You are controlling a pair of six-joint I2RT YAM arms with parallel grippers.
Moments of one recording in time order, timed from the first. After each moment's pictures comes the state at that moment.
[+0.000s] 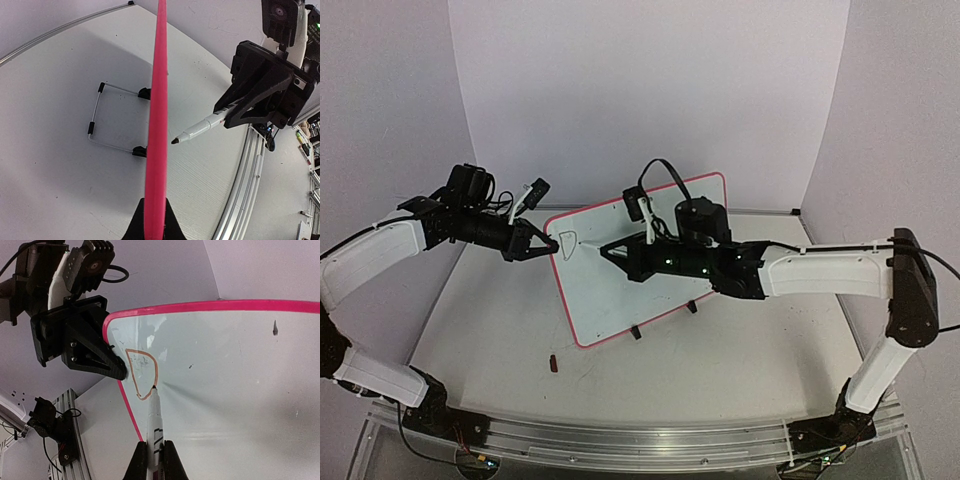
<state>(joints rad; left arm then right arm) -0.42 1.28 1.11 -0.53 0.72 0.11 0.98 1.72 1.22 0.26 -0.18 0.35</state>
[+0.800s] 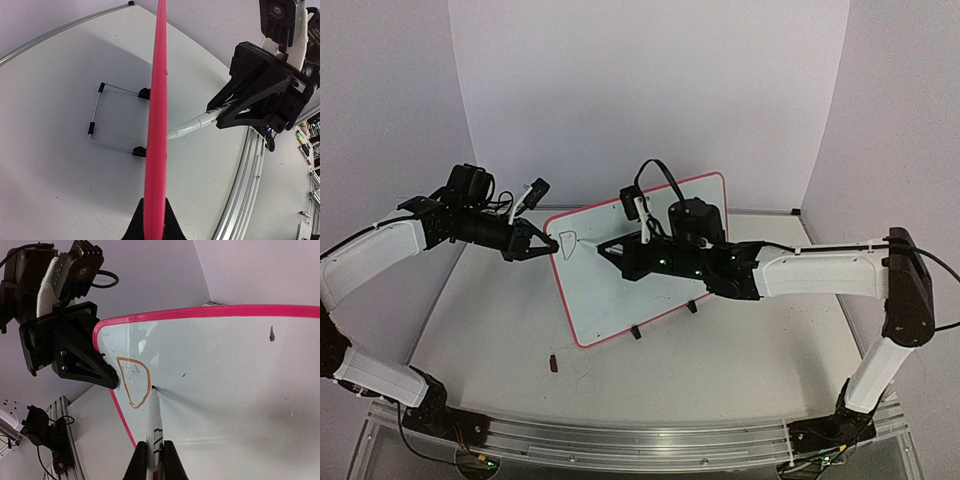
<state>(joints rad) -0.42 1.29 1.11 -0.53 0.72 0.11 0.99 1.74 1.25 0.25 -0.10 0.35</state>
